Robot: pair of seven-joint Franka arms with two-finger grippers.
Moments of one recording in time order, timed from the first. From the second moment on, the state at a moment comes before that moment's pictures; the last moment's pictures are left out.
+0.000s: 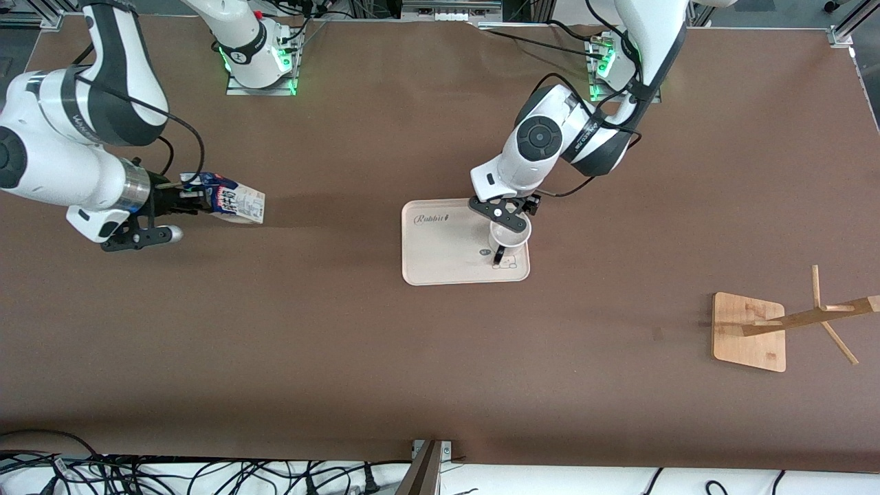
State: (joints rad) left arm -0.44 0.40 -0.23 -1.97 -0.05 2.30 -0.17; right arm 0.11 0.16 -0.07 -1.88 0.12 1.84 -0.17
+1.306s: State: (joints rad) left arm -0.42 0.37 -0.15 -1.91 0.00 2.32 -0.17; right arm 0.04 0.20 -0.07 -2.03 0.12 2.13 -0.29
